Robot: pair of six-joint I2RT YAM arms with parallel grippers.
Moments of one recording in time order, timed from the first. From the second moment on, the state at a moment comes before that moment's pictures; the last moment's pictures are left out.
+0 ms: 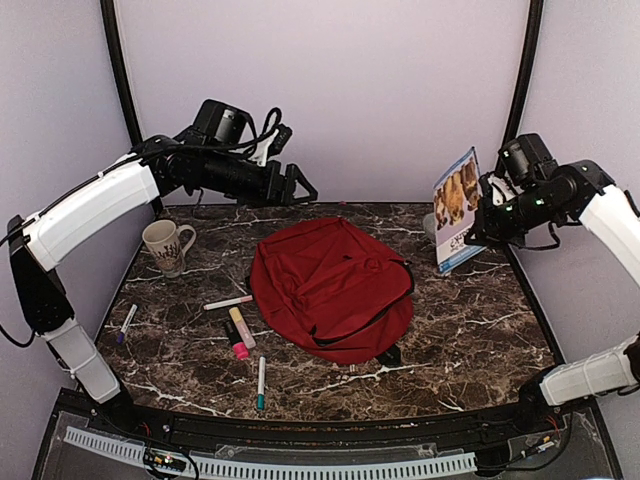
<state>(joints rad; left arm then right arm) -0.68 1.64 1.73 -0.69 0.34 -0.41 0.42 1.21 1.38 -1.10 -0.17 0.55</state>
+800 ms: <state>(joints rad) -0.87 1.91 1.92 -0.86 0.15 -0.03 0.48 1.04 1.33 -1.25 0.00 0.43</state>
